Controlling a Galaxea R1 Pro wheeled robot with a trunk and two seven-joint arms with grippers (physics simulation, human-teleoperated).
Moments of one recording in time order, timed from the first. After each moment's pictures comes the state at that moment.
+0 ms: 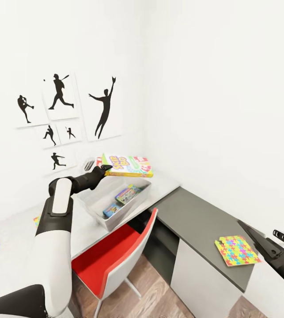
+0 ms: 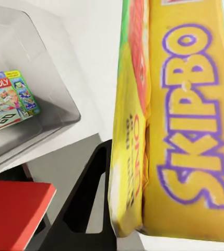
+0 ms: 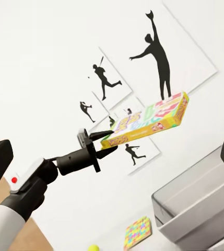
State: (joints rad) left arm -0.90 -0.16 0.34 -1.18 0.76 0.89 0.19; right arm -0.11 -0.13 -0.63 -1.55 -0.71 0.65 1.28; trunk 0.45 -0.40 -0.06
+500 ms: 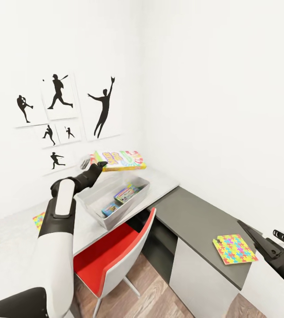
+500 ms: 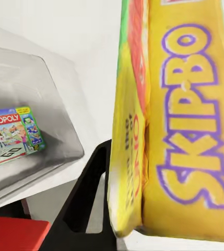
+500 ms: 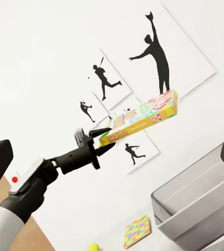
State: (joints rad) left arm -0.88 -0.17 0.32 -1.19 0.75 0.69 0.23; right arm -0.11 -0.13 -0.63 -1.55 -0.71 0.65 1.28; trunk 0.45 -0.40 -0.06
